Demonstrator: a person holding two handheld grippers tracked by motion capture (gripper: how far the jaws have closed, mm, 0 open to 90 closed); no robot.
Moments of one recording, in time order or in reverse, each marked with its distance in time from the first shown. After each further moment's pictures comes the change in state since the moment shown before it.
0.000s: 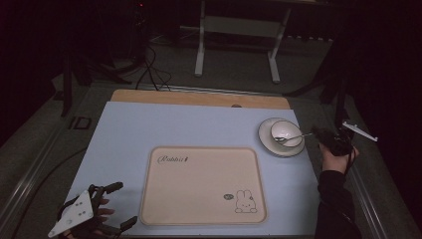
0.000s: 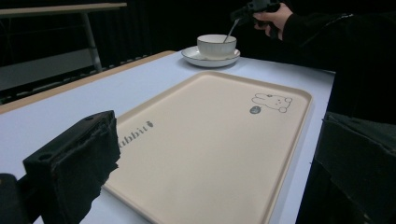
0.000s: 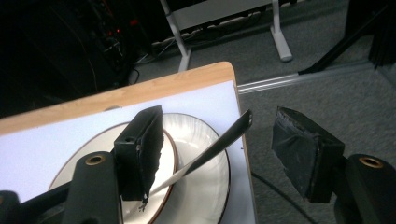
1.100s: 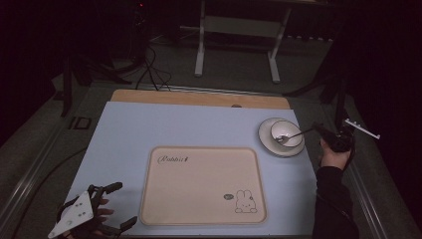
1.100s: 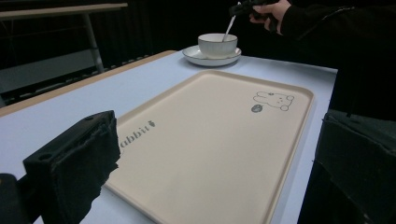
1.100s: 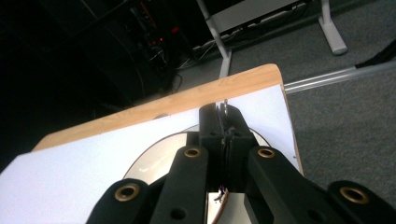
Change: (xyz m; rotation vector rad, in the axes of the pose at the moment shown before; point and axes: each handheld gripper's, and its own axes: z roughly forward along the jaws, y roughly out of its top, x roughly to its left) left arm 0.000 0.000 -0.001 0.000 0.006 0.010; right arm 0.006 0.009 -0.002 -0.003 0.186 0.078
